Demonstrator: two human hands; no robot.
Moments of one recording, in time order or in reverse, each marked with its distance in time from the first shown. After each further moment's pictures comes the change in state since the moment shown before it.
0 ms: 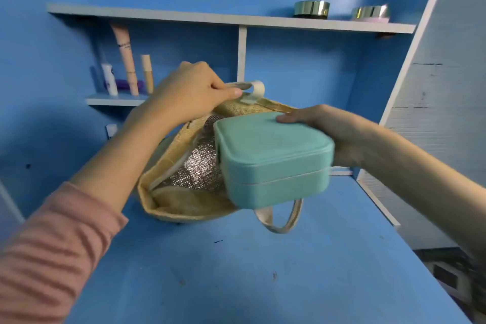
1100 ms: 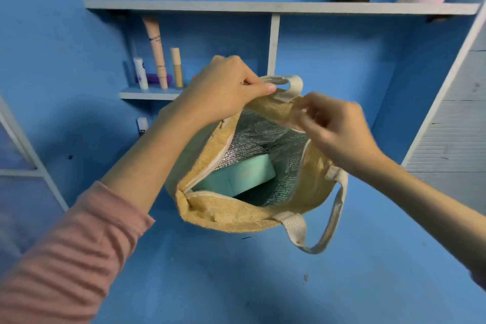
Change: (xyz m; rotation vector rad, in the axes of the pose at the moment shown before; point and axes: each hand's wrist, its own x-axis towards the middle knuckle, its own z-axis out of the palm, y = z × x) left_hand 0.000 -0.011 0.002 0.011 0.012 0.103; right_hand 0.027 0.029 0.034 -0.767 0.529 -0.941
